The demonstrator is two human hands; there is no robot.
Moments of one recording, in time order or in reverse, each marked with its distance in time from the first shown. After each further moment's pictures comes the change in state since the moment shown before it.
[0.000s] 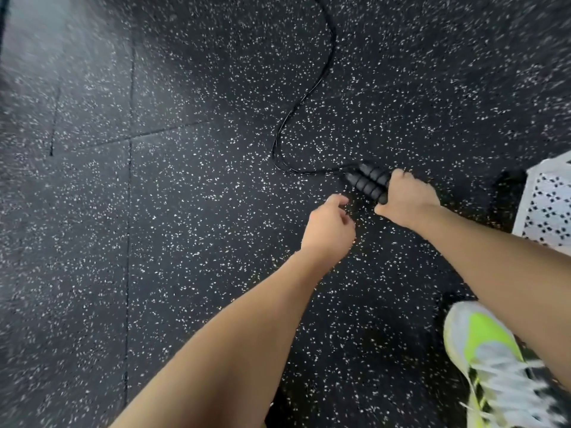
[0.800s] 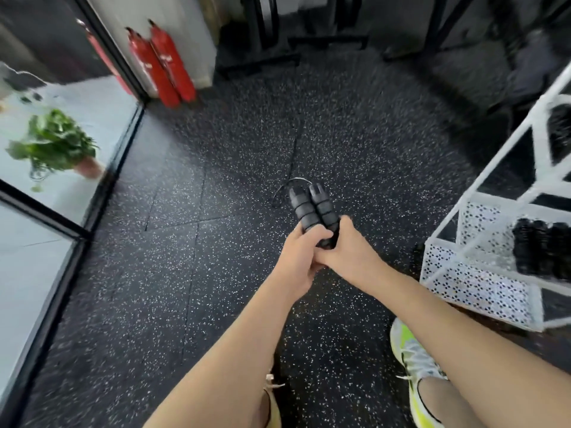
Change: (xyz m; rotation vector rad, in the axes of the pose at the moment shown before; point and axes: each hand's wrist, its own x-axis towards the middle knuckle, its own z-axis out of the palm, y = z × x) left_hand -0.302 0.180 -0.145 -1.028 -0.075 0.117; right_hand -0.383 -0.060 -0.274 1.065 0.049 -0.348
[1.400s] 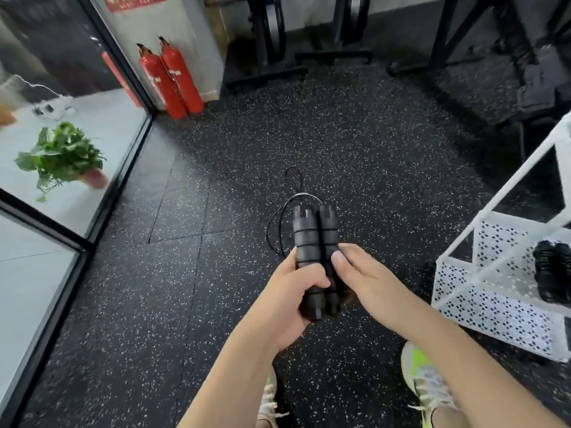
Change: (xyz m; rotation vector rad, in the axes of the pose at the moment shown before) left_hand -0.046 0.035 -0.013 0.002 -0.198 -0.008; right_hand -0.012 -0.006 -0.014 0.067 -0.174 -0.154
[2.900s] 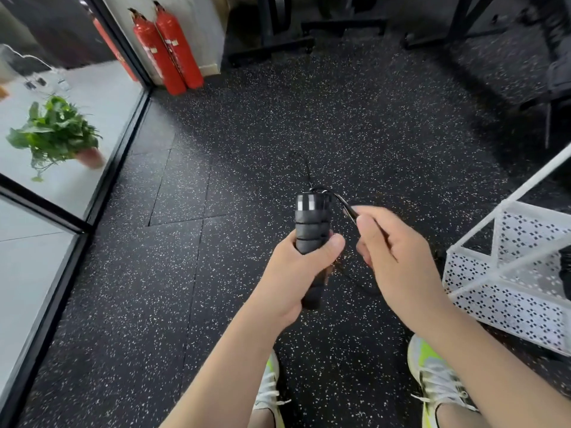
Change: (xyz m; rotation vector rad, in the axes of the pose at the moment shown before) left_hand 0.033 -0.001 -0.020 0.240 0.225 0.035; right_hand 0.015 -0.007 -0.002 -0.172 0.405 -0.205
